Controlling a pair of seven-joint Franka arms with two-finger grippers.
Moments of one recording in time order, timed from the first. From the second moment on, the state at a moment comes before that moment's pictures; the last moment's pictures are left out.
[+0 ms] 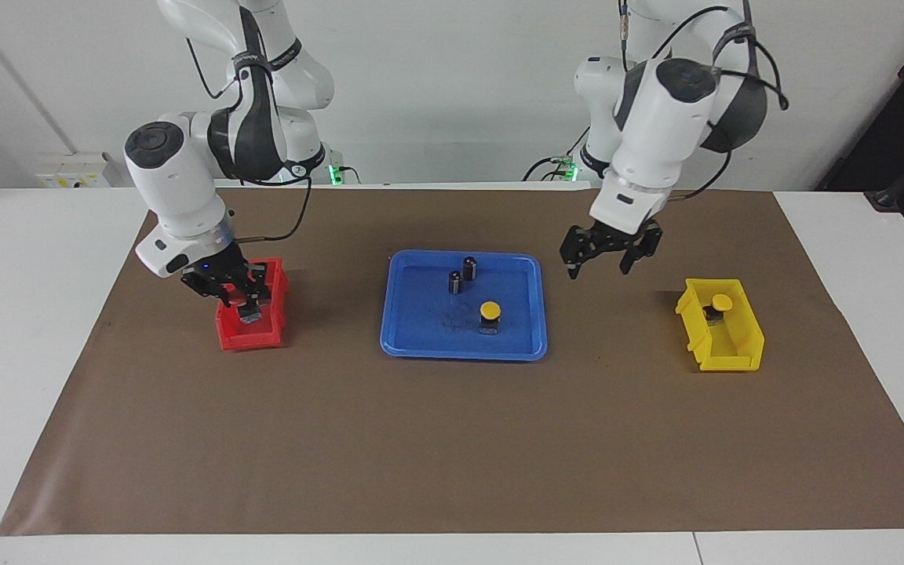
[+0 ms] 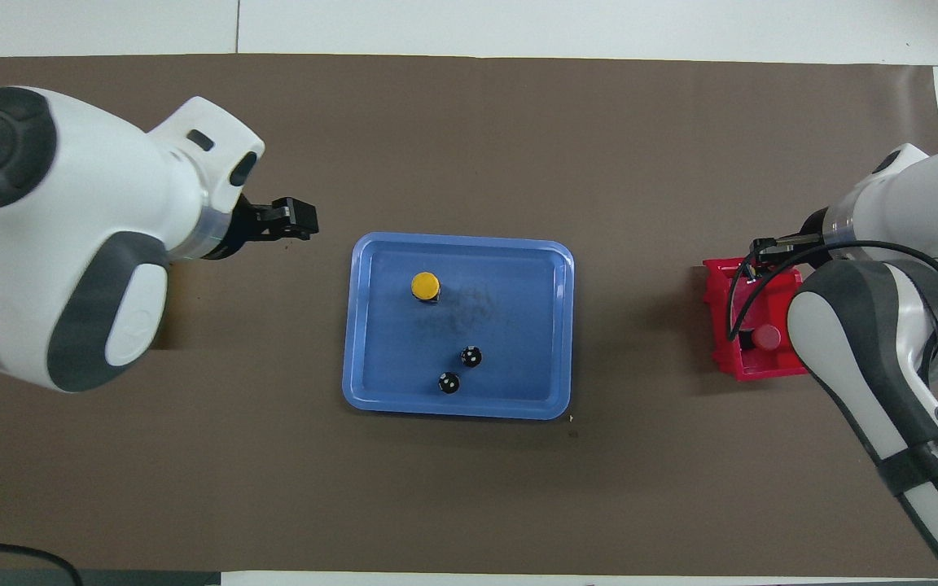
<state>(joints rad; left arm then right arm) -0.52 0.13 0.01 -1.79 -0.03 2.04 -0.56 -0.26 0.03 0.26 -2.07 -0.04 2.12 0.00</state>
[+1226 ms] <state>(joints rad) -0.70 0.35 0.03 -1.80 -0.04 2.21 -0.78 -0.28 0.05 0.26 -2.25 -0.04 2.32 0.00</state>
